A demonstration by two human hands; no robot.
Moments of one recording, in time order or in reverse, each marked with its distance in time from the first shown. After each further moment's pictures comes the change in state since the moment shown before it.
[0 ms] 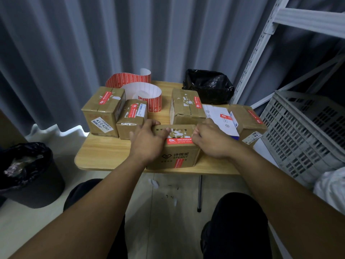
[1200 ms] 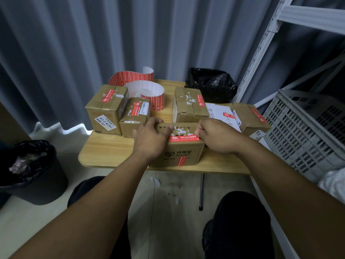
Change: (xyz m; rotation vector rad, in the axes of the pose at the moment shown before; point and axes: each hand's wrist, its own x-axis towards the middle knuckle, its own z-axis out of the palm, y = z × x) left_hand -0.001 0.002 -0.002 -0.002 -0.004 0.002; right_hand -0.009 -0.010 -0.014 -0.017 -0.007 -0.030
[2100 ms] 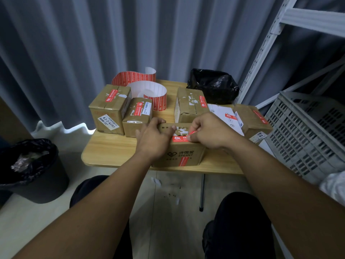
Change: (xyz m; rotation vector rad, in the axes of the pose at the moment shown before) left_hand 0.002 -0.003 0.001 0.023 0.007 0.013; right_hand 0.011 -0.025 0.004 0.231 0.056 0.127
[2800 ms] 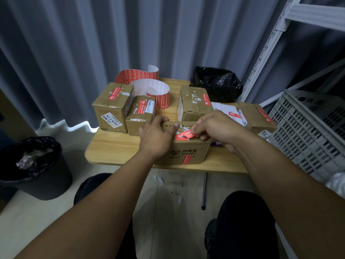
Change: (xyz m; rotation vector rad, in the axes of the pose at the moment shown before) left_hand 0.002 -0.002 0.000 -0.016 -0.023 0.000; right_hand 0.001 0.002 -0.002 0.426 -0.025 0.124
